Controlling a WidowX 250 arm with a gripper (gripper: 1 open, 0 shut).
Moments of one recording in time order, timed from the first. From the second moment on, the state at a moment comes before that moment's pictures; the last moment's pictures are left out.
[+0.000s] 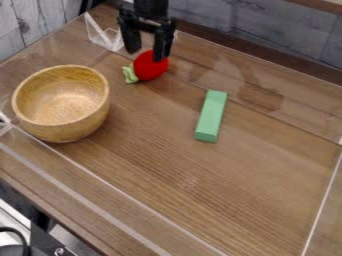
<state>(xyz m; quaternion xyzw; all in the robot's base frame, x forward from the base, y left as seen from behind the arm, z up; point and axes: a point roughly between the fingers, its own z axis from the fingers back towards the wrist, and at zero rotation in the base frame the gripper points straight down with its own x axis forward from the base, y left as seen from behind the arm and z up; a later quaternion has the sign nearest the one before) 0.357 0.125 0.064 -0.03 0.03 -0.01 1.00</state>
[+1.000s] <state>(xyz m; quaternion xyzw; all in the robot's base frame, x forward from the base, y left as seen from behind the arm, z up) 0.338 0.093 0.085 -0.06 0.02 -0.12 0.99</state>
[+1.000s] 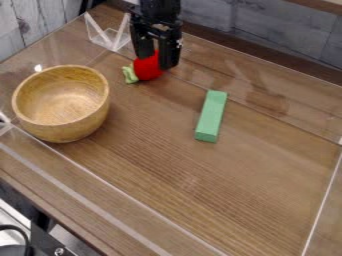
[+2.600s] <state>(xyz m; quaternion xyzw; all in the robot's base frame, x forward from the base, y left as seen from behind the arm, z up) 0.322 0.129 0.105 -0.04 -0.02 -0.11 0.99</state>
